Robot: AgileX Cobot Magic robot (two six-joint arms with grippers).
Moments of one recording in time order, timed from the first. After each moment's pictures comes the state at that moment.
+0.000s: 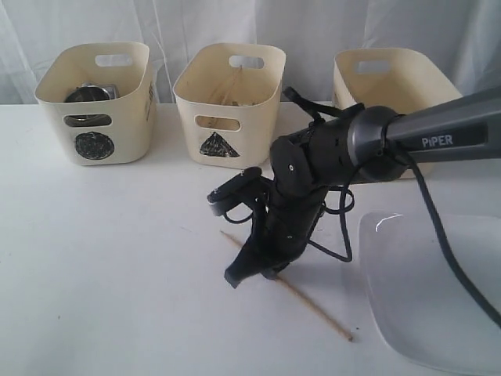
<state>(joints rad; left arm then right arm) -0.13 0.01 0.02 -0.08 0.19 0.13 0.51 1.99 -1.24 0.08 0.65 -0.19</state>
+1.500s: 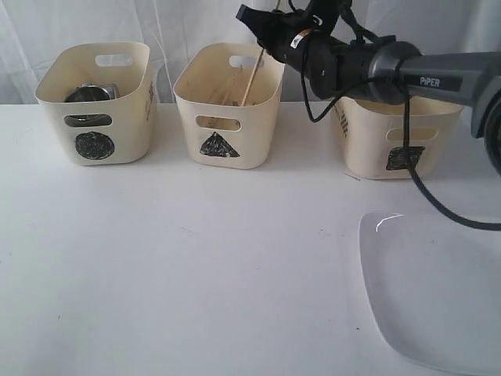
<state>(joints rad) -0.13 0.01 0.02 -0.08 0.19 0.13 0.25 2.21 -1.76 0.14 -0.27 0.45</state>
